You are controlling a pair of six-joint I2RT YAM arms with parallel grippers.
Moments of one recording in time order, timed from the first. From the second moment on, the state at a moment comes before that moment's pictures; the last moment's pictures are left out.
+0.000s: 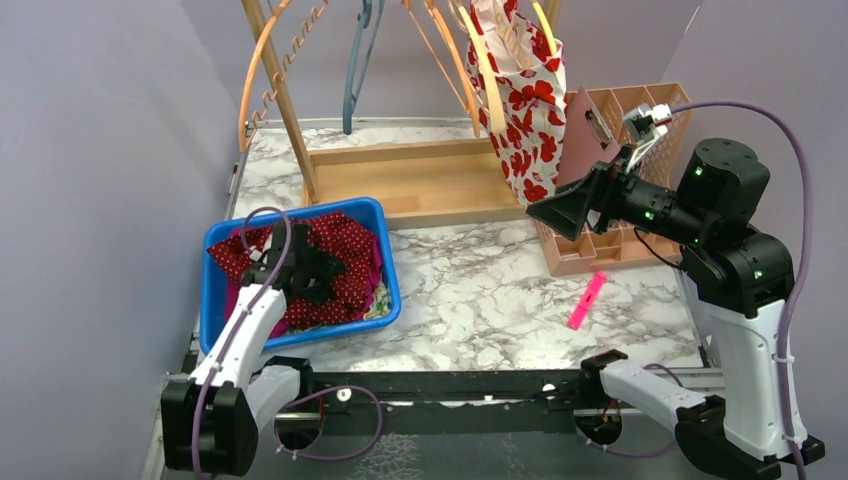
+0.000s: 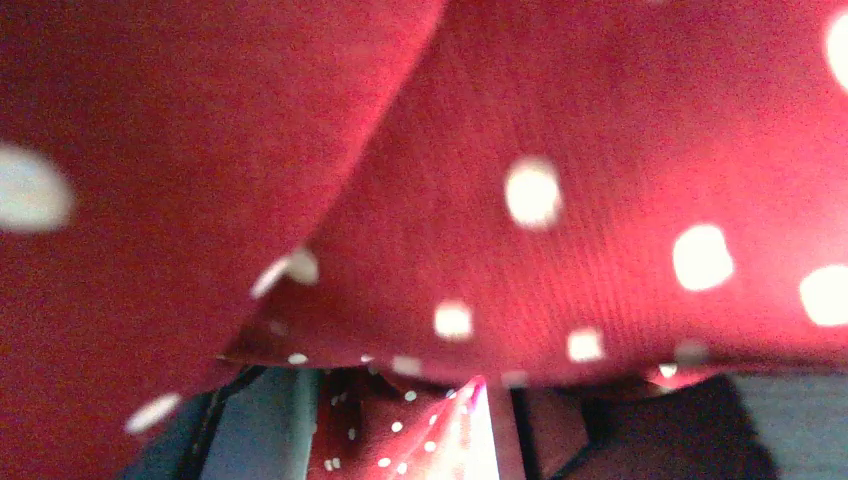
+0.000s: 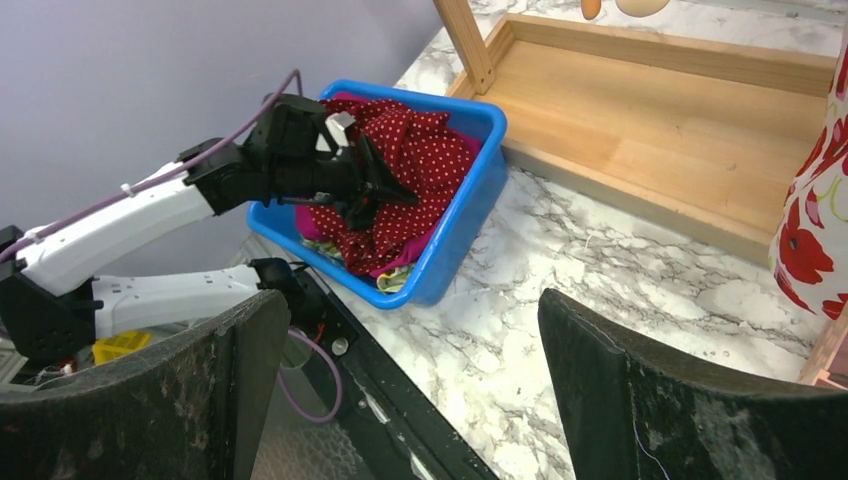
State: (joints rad) left arm -0.09 1.01 0.61 -0.62 0.07 -1.16; right arm 0.32 1.00 1.68 -0.92 -0.58 0.32
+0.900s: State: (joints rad) left arm -0.09 0.78 1.23 -0.86 0.02 -0.86; right arm 0.32 1.19 1.93 -0.93 -0.25 0.25
